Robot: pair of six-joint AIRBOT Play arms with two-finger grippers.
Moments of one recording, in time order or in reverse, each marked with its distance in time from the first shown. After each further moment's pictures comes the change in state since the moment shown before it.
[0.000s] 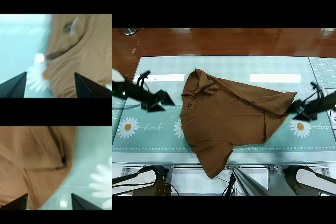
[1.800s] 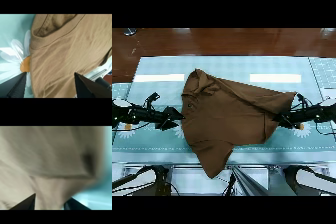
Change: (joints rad) left arm 0.050 0.076 -0.346 -0.312 0.104 0.178; right arm 0.092 -0.061 -0.159 0.181 -0.182 -0.031
